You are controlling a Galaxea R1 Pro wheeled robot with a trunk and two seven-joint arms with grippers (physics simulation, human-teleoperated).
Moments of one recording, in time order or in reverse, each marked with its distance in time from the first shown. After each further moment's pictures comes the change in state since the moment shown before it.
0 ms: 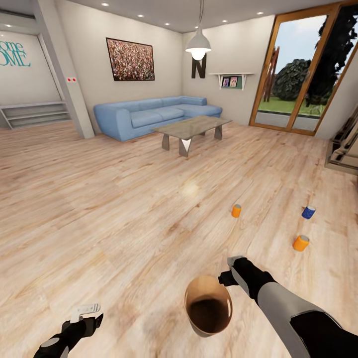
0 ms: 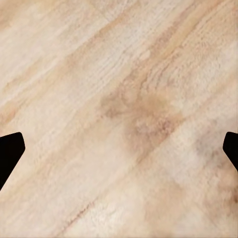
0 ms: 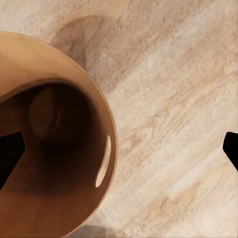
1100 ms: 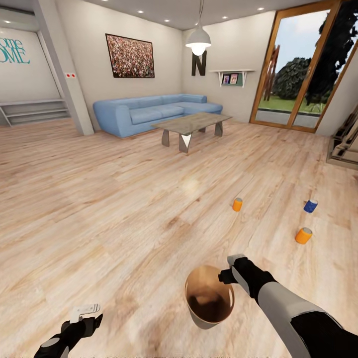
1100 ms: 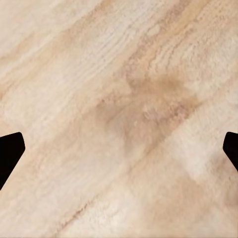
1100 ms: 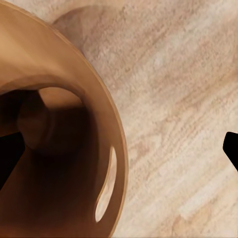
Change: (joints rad) left arm 0.000 -0.001 0.000 0.001 -0.002 0.000 0.014; right arm 0.000 -0.003 -0.003 -0.007 -0.004 -0.028 -0.001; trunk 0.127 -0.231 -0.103
